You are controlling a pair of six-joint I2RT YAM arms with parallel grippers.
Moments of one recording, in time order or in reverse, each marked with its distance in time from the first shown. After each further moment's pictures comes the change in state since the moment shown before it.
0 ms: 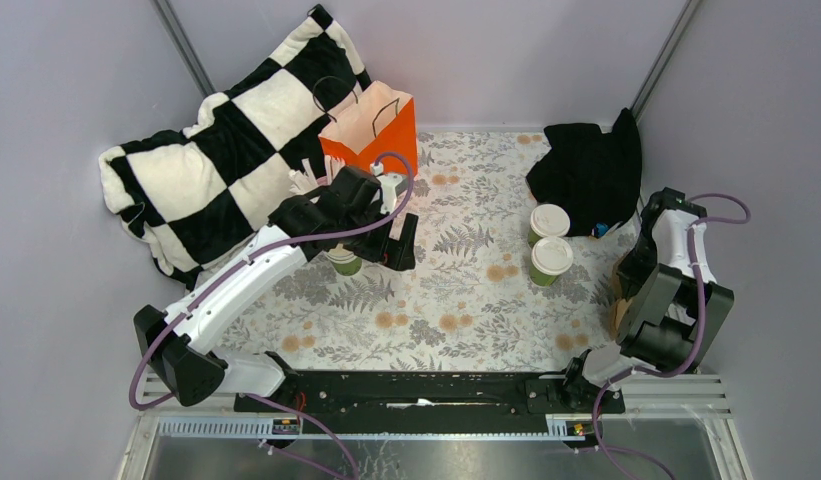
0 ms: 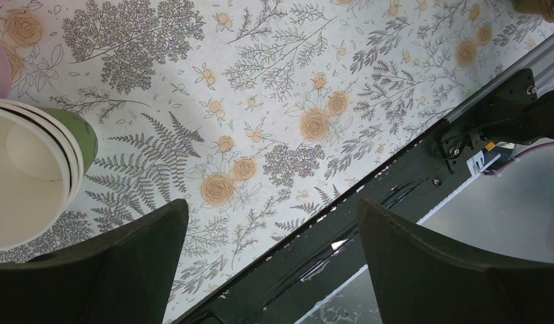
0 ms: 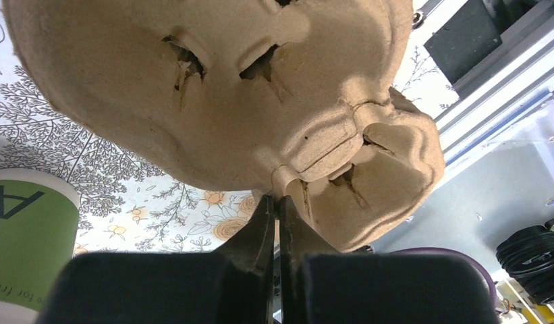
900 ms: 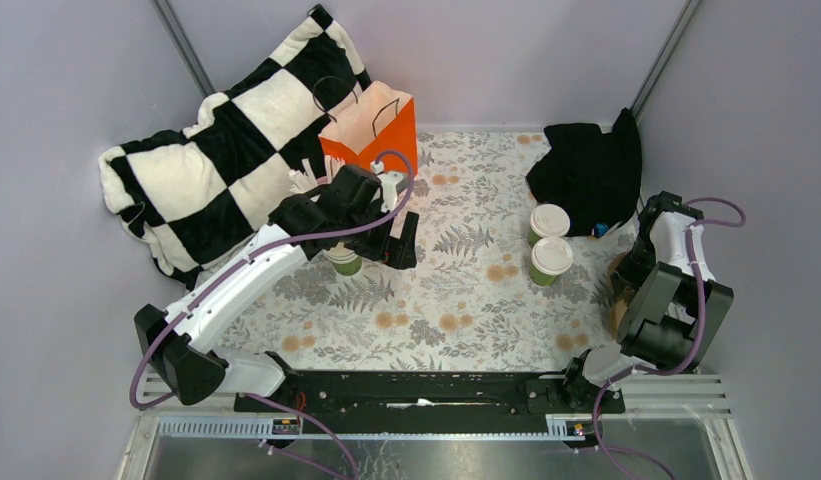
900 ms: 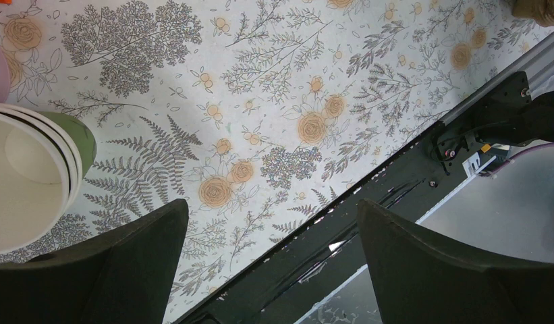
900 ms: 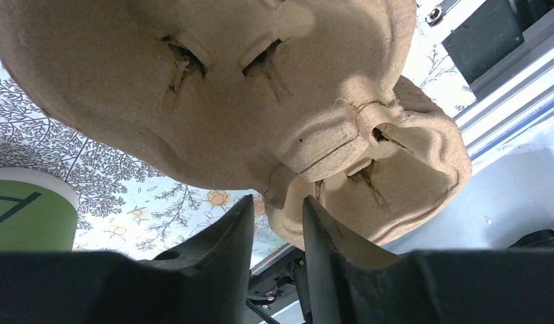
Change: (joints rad) left arm 0.000 0.006 0.011 0.000 0.004 -0.006; right arm 0.000 0.002 -0.026 0.020 -0.019 -0.002
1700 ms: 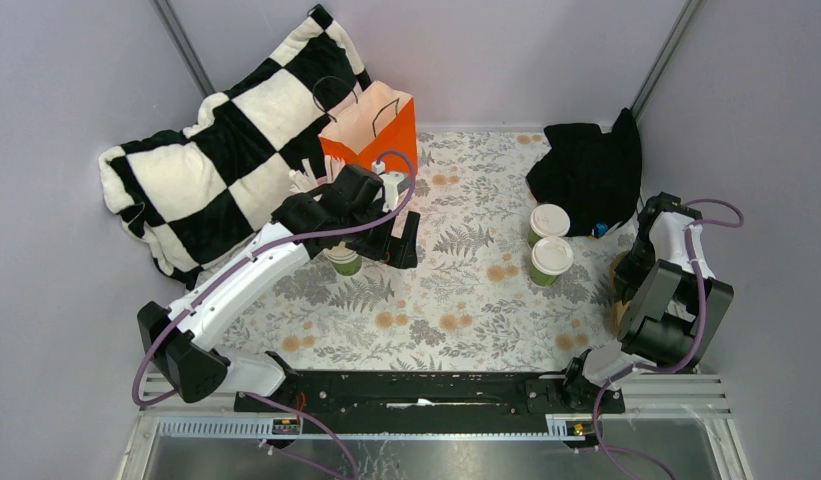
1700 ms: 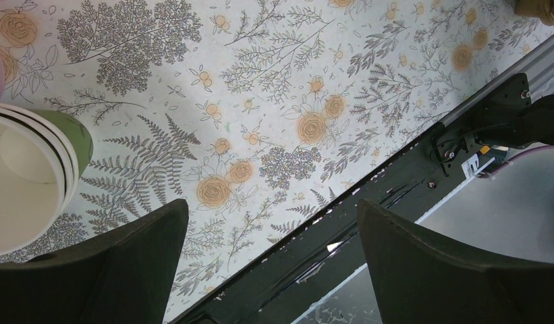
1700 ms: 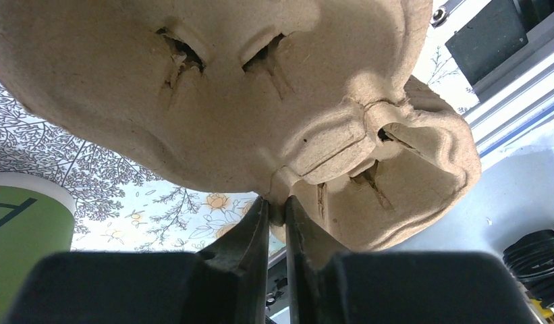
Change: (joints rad) left arm -0.001 0.014 0.002 0.000 0.001 -0.008; right arm 0.000 0.014 -0.008 0.017 0.002 -0.002
